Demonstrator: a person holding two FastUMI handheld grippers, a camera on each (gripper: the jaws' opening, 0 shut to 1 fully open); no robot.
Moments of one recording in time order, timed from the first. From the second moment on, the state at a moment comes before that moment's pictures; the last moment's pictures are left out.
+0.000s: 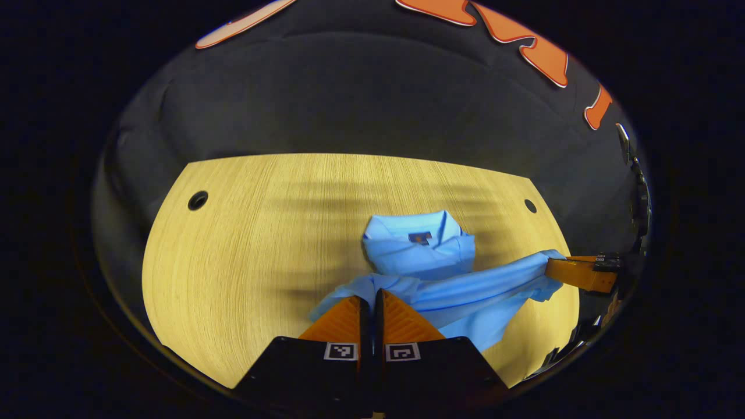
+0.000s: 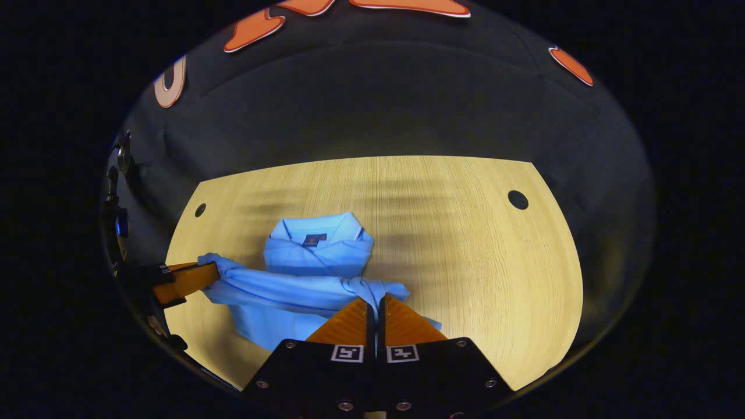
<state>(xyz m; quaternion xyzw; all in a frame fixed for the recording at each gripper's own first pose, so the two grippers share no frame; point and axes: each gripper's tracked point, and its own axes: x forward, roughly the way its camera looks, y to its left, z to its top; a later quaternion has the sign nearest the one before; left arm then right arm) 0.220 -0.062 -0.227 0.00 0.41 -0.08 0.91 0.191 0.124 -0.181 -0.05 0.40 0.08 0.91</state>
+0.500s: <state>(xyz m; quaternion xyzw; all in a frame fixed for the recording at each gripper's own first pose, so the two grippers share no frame) 0.266 -0.046 -0.261 0.03 0.42 -0.05 0.90 0.223 0.135 -0.195 -0.06 0.41 0.09 0.91</state>
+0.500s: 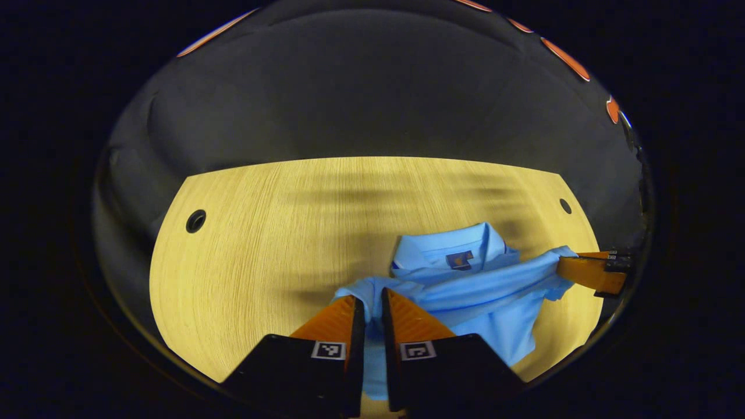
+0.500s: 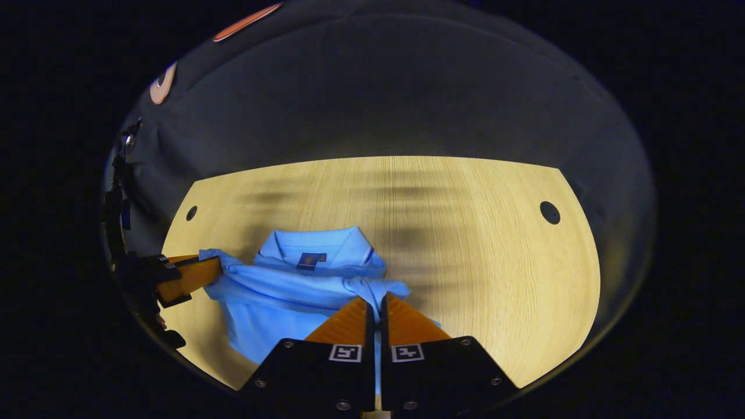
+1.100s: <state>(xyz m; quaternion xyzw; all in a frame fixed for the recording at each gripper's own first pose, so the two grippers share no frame) 0.280 -0.040 -0.179 0.07 0.28 -0.02 0.96 0.225 0.140 -0.176 -0.03 0.37 0.08 0.93</state>
